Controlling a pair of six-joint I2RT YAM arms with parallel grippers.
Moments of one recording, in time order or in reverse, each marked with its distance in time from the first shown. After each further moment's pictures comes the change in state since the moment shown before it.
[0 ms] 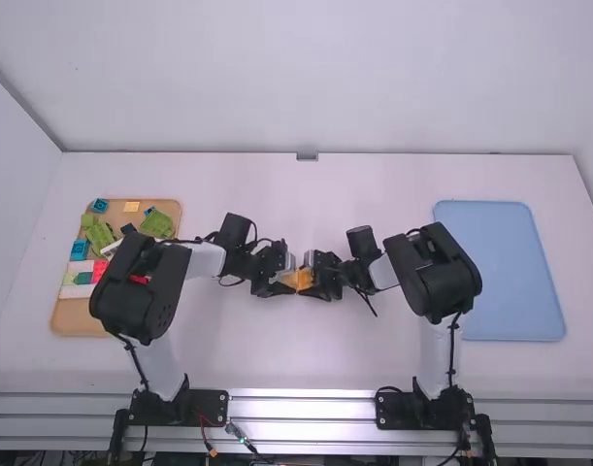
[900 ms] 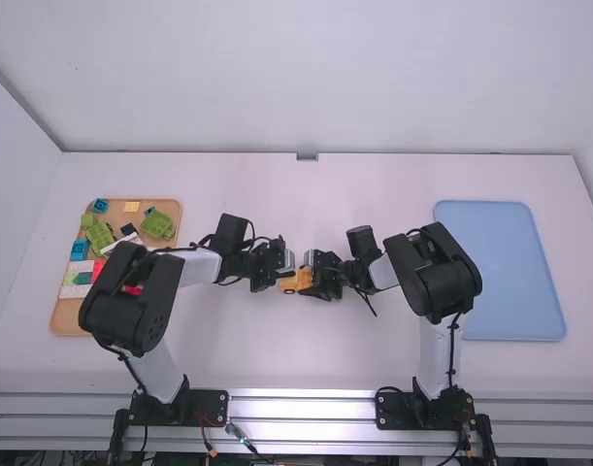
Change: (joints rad) left arm 0.000 -0.067 -0.071 0.151 -0.063 -0.080; right arm 0.000 0.000 0.000 0.002 0.005 0.005
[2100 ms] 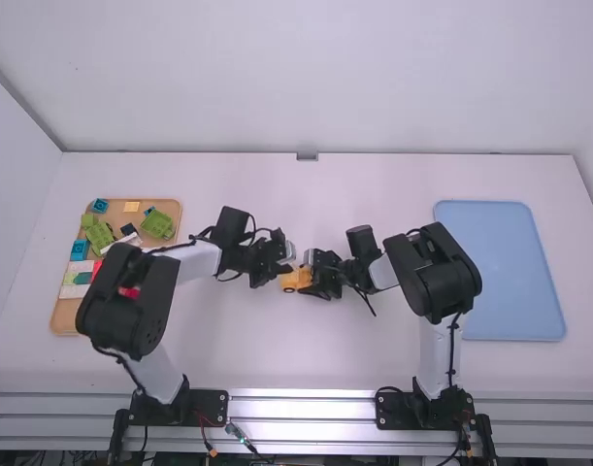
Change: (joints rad) left arm 0.000 -0.024 0.072 -0.153 -0.054 -0.074; right arm 0.001 0.000 0.000 0.018 0.013 0.020
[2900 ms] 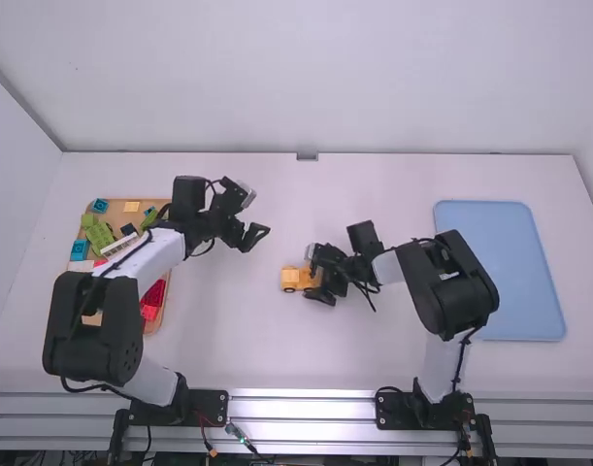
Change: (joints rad) left arm 0.197 -0.171 0.097 0.014 -0.192 -0.521; right arm 0.001 -0.134 0.030 -0.305 0.181 0.030
